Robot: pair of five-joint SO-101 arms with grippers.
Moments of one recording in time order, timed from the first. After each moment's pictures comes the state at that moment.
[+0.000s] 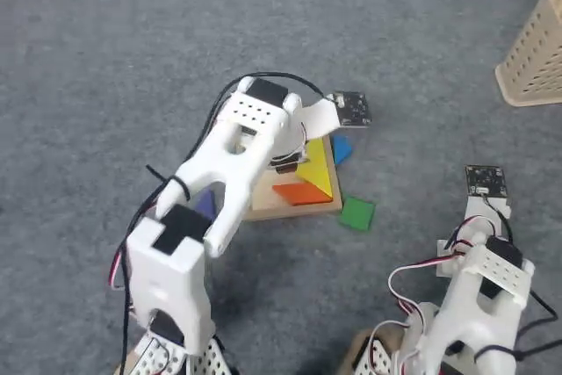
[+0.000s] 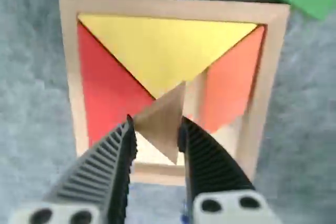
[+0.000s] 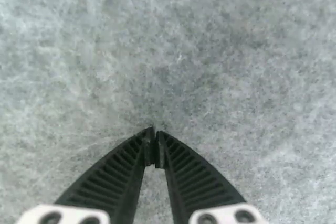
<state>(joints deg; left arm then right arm) 18.9 23.3 -5.0 79.2 -49.5 30.3 -39.7 74.8 48.7 27.7</state>
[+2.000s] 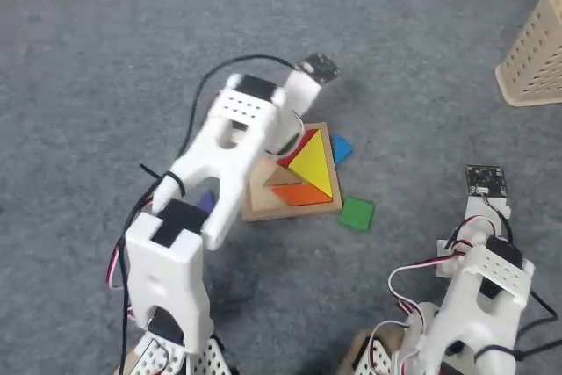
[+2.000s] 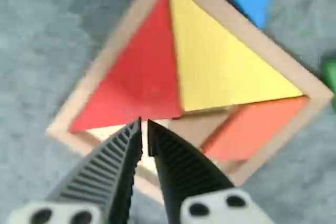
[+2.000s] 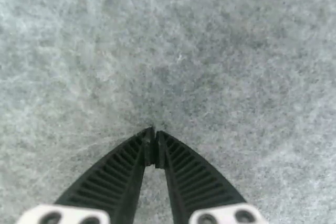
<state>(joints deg) 16.4 24.9 -3.9 75.6 -17.5 30.3 -39.7 74.8 48.7 27.7</state>
